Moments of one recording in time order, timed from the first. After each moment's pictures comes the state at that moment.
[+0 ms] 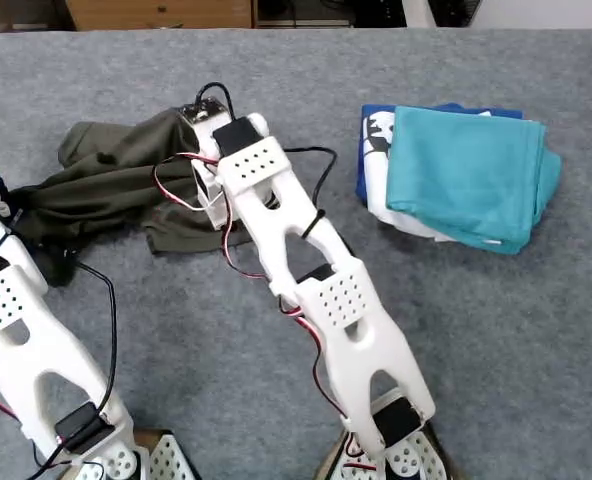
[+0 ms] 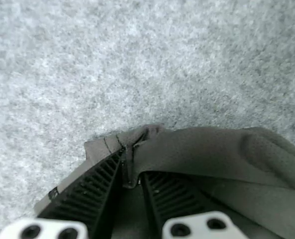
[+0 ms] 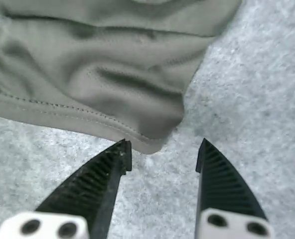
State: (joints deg) left arm -40.6 64.4 -68.7 87.2 -25.5; right arm -35.3 57.5 -60.2 100.5 -10.7
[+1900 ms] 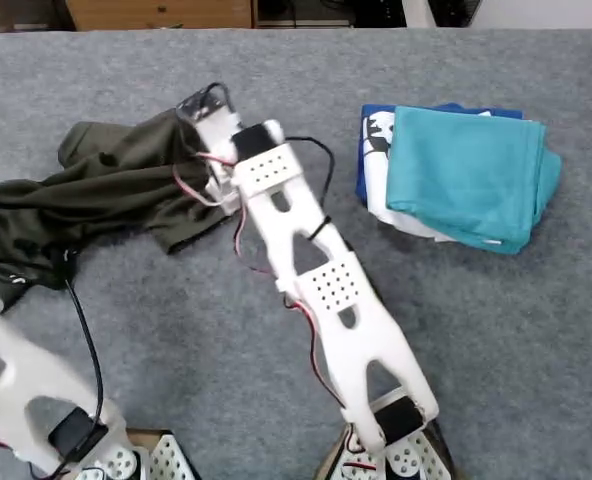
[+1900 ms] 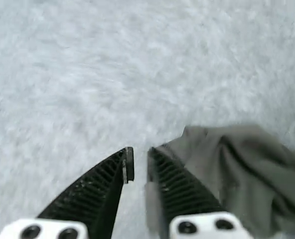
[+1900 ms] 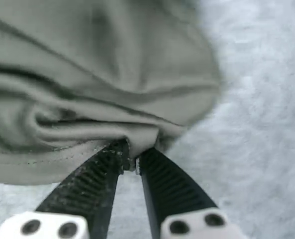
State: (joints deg) left arm -52.6 38.8 -72.8 100.1 -21.1; right arm -30.6 73.8 -81.6 92.0 3.4
